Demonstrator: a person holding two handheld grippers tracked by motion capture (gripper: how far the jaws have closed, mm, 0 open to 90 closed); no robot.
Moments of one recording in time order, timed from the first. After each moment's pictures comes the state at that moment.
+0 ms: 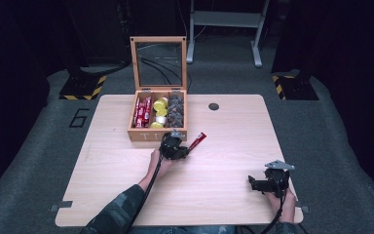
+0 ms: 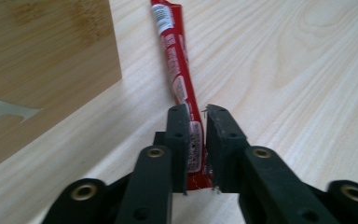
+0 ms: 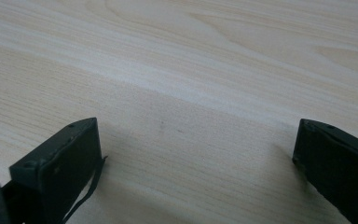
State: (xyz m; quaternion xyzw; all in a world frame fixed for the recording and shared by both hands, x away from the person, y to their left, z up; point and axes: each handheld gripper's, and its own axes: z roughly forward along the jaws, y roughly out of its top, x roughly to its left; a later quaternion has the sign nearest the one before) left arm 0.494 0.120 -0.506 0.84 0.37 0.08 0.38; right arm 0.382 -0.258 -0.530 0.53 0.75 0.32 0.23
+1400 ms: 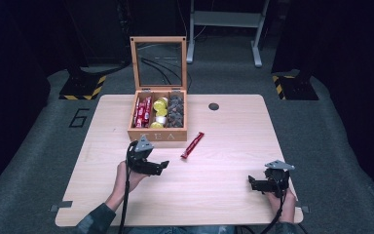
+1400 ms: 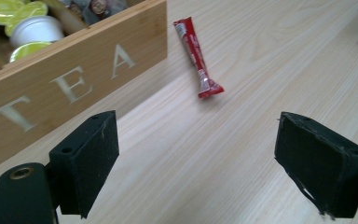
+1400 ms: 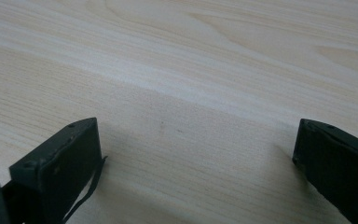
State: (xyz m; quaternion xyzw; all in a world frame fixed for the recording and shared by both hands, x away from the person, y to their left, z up) left arm 0.408 0.209 -0.451 0.82 0.36 0.16 0.41; right arm 0.382 -0.258 -0.530 0.53 0.75 0.32 0.23
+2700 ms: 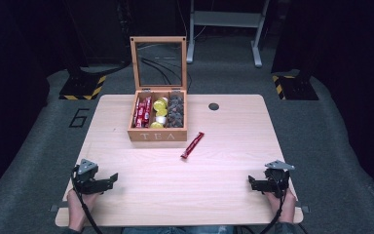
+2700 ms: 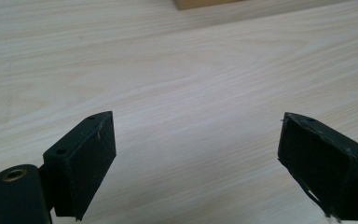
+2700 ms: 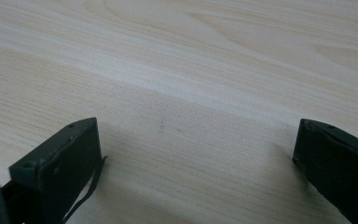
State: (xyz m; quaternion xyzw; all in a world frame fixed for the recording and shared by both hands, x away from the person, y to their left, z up) left arm 0.355 0.360 -0.507 0.72 0.54 0.23 0.37; right arm 0.382 -0.257 -0.530 0.53 0.75 0.32 0.23
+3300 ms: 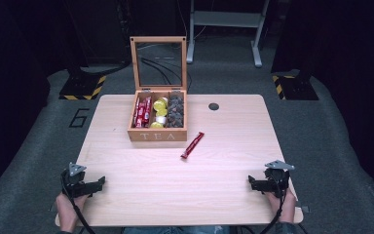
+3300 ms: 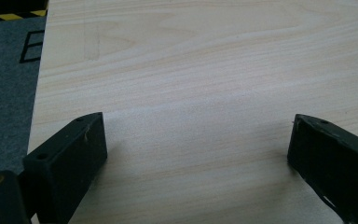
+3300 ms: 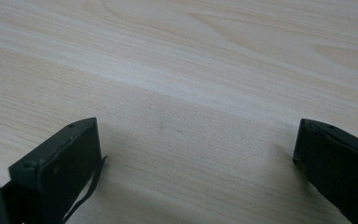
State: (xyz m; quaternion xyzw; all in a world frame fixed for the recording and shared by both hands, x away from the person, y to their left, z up) left arm 0.357 0.397 -0.532 0.71 0.58 0.25 0.31; right arm 0.382 -0.257 -0.530 0.53 0.75 0.32 0.23
